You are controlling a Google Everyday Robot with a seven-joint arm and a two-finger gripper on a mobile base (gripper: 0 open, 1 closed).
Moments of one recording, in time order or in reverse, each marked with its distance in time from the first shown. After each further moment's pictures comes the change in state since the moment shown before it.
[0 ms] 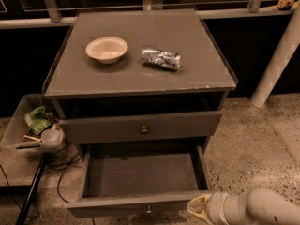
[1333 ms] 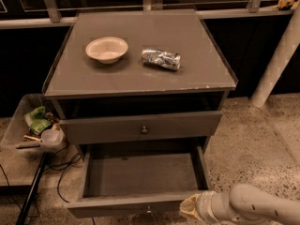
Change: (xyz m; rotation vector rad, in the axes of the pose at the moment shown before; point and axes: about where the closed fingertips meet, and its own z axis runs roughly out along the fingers) arm 0.025 -0.008 0.060 -0.060 0.034 0.031
